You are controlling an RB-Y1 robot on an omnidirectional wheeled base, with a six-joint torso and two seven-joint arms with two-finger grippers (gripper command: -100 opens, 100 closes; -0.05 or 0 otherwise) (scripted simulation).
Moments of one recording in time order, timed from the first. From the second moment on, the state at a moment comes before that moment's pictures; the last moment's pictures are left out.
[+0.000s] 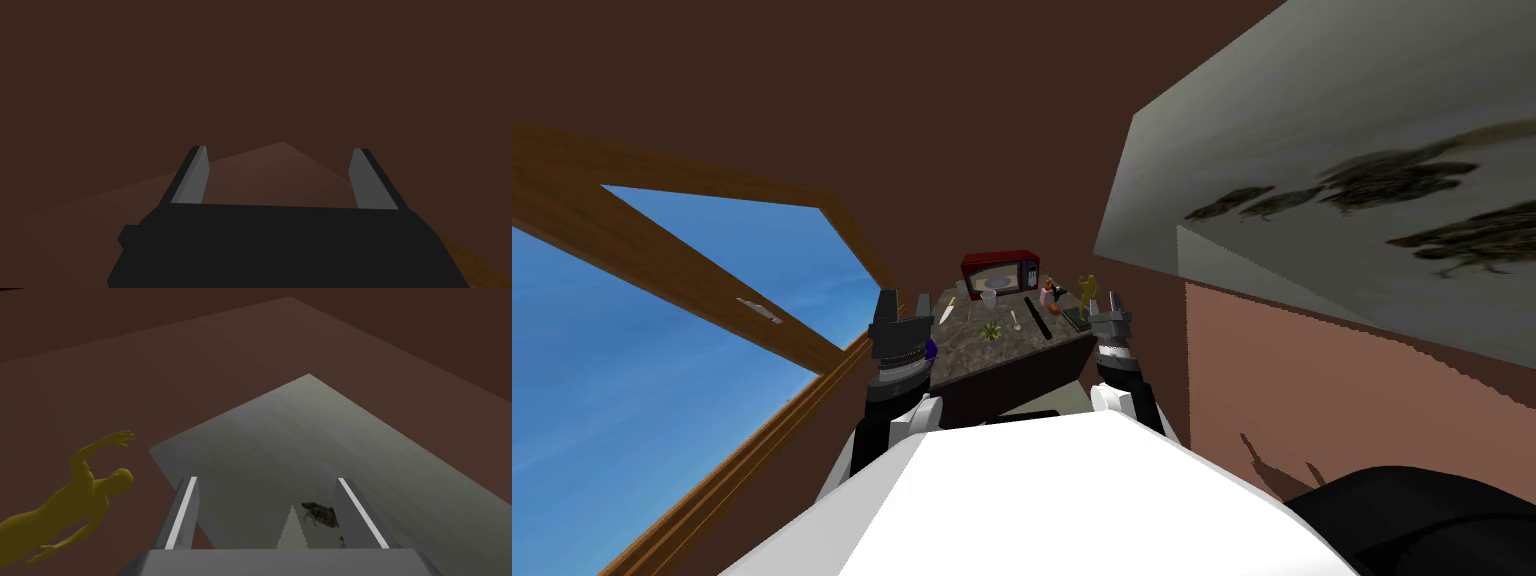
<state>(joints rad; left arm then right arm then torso) 0.49 0.02 -0.05 -2.35 -0.09 -0.61 0.04 0.53 0.02 0.05 -2.28 -0.08 -0.43 -0.13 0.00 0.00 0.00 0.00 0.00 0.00</state>
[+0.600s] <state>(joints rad) 0.49 0.02 -0.05 -2.35 -0.09 -0.61 0.04 0.59 -0.14 0.13 -2.21 -0.08 -0.43 -0.13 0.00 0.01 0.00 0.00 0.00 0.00</state>
